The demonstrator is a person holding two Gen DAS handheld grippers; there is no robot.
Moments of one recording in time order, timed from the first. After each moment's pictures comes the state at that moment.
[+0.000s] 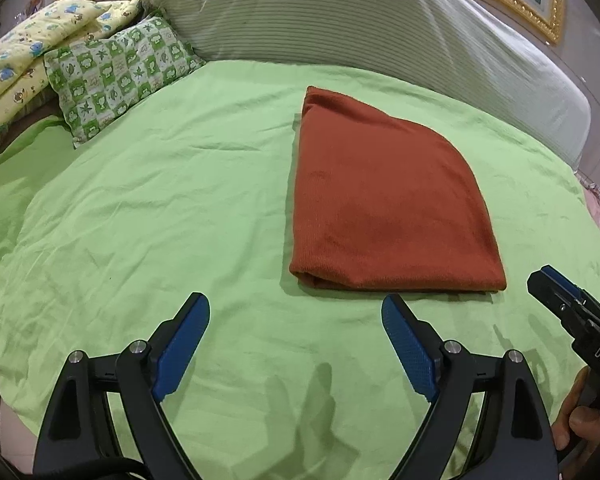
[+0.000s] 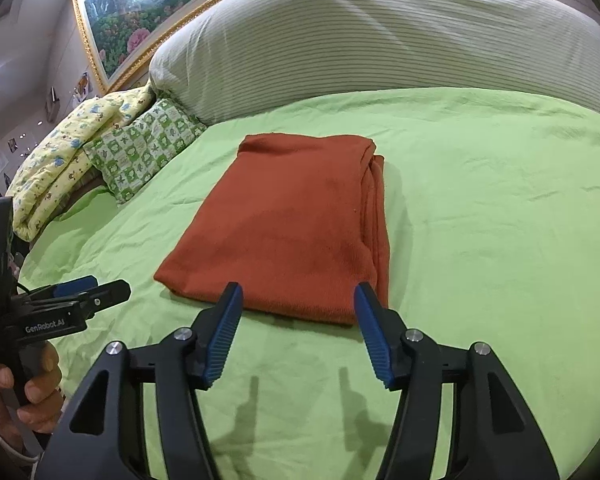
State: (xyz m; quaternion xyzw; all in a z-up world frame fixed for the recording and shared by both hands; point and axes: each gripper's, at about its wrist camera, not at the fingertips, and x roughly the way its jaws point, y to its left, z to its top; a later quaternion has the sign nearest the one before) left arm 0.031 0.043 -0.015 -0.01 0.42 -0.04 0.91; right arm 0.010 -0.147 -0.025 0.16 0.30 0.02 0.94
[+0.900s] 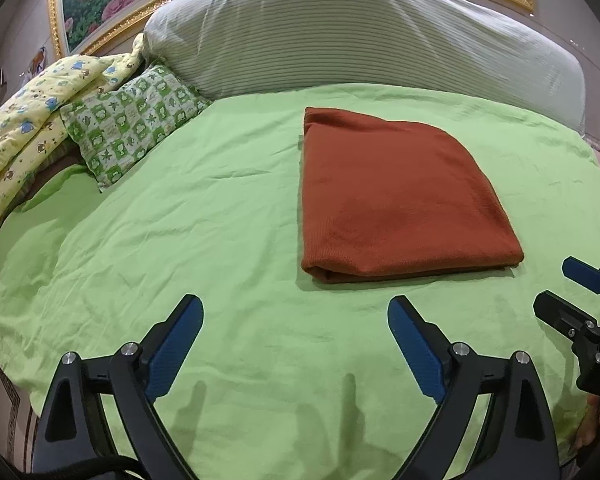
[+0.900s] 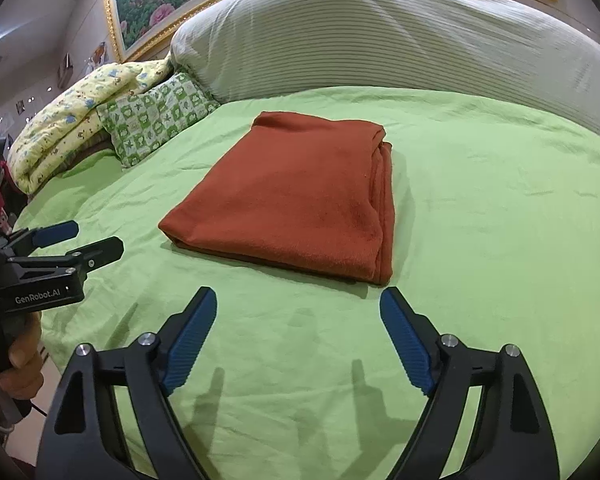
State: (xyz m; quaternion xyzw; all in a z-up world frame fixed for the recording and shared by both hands) left arm 0.004 0.029 -0.017 0.08 0.36 -0.02 0.93; right arm -0.017 -0.125 -0.044 0.10 0.30 0.03 0.95
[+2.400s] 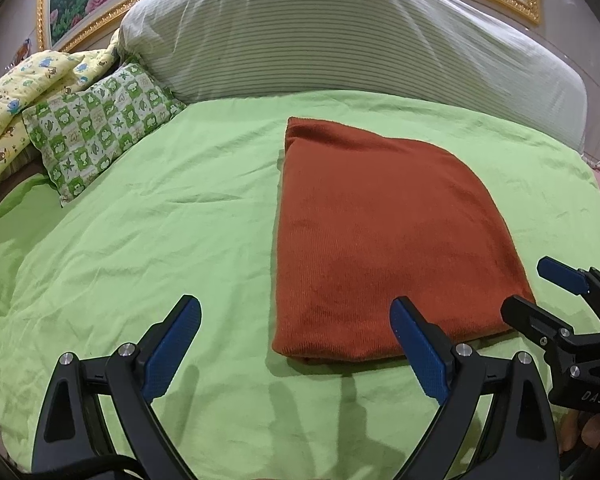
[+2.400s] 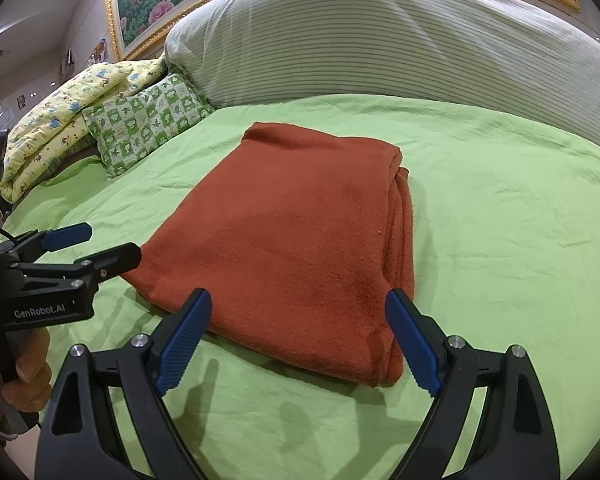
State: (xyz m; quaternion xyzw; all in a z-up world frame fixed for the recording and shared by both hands) left arm 0.077 0.025 -0.028 0.05 0.36 -0.05 0.93; right arm 0.059 -0.134 -0.045 0.08 0.29 0.04 0.95
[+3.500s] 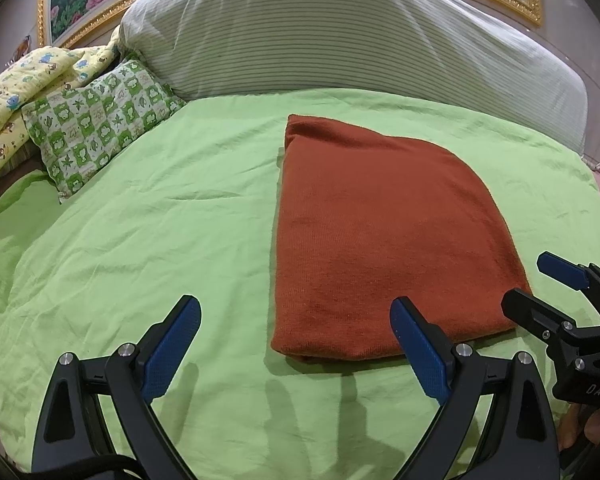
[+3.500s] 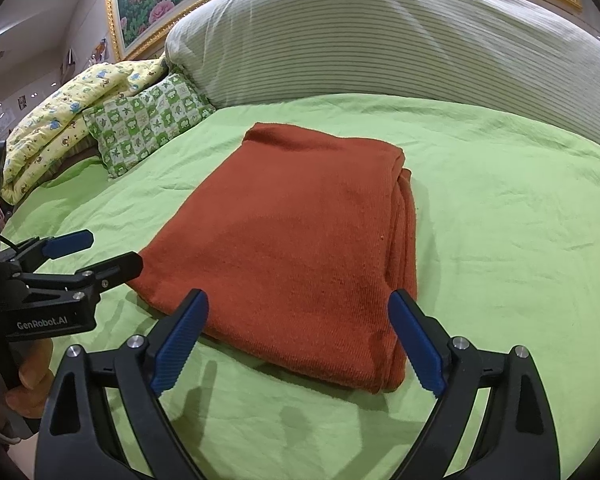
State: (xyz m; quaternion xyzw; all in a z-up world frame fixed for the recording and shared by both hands) left arm 0.077 0.026 -0.029 0.05 0.36 -0.05 0.93; right arm 0.063 -0.130 -0.041 0.08 0.29 0.04 0.95
